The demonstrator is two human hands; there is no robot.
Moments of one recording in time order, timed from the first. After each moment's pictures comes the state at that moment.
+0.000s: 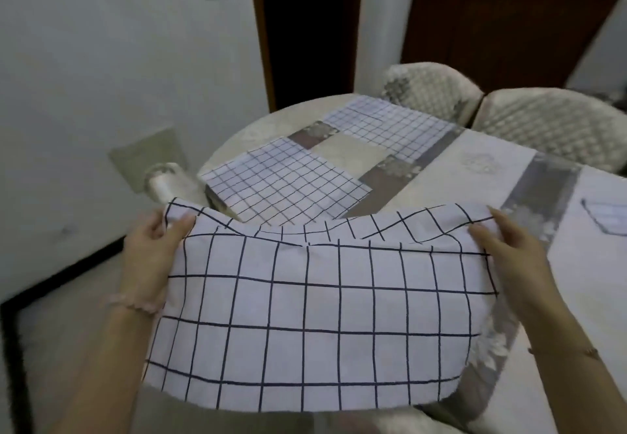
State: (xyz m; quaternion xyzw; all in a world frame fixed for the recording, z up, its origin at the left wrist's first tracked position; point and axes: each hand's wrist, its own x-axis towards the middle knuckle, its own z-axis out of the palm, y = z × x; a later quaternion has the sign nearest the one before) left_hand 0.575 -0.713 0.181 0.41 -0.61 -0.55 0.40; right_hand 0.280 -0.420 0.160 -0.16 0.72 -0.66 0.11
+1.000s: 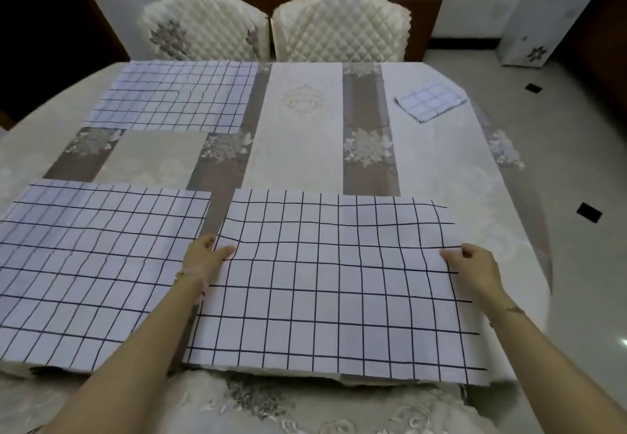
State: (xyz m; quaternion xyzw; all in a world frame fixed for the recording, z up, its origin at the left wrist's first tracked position) left_hand 0.234 -0.717 0.003 0.32 -0.82 -0.47 -0.07; right_hand 0.224 -0.277 -0.005 0.25 0.86 -0.44 0.06
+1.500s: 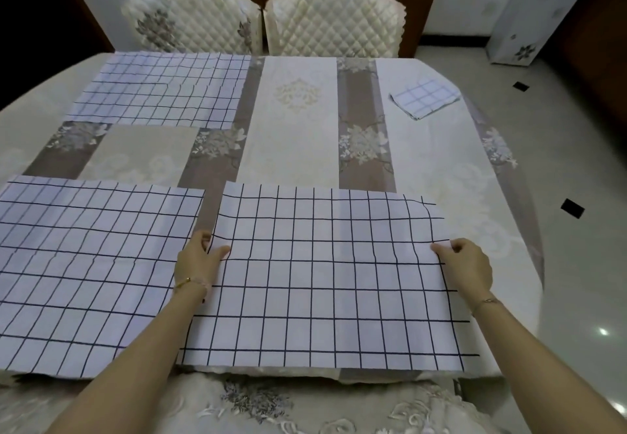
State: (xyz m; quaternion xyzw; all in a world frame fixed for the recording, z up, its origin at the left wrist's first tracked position) left_hand 0.236 -0.716 -0.011 0.30 -0.88 -0.37 -0.02; right_hand 0.219 -0.291 -0.014 0.29 0.89 -0.34 0.03
